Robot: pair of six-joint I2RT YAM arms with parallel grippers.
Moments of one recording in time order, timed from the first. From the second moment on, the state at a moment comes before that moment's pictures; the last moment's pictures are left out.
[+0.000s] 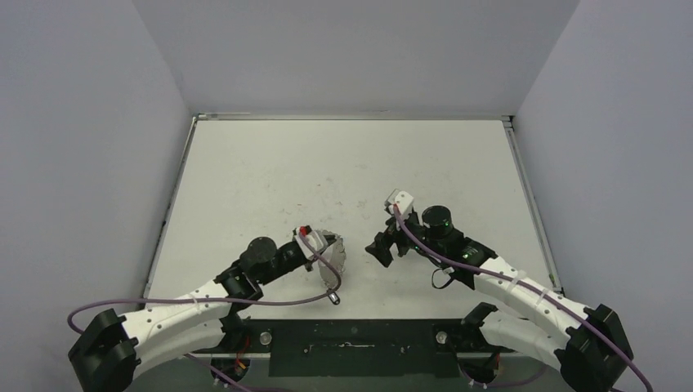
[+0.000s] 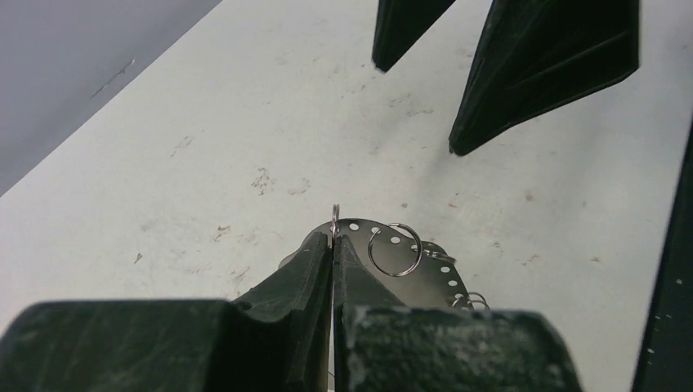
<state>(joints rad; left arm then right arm) -0.88 0.78 0.26 0.45 0.14 0.20 0.71 0.99 0.56 -0.02 -0.33 -0.05</state>
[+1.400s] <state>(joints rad) -0.22 1.09 0.15 0.55 -0.45 0.03 0.15 1.32 0.18 0.77 0.45 0.02</state>
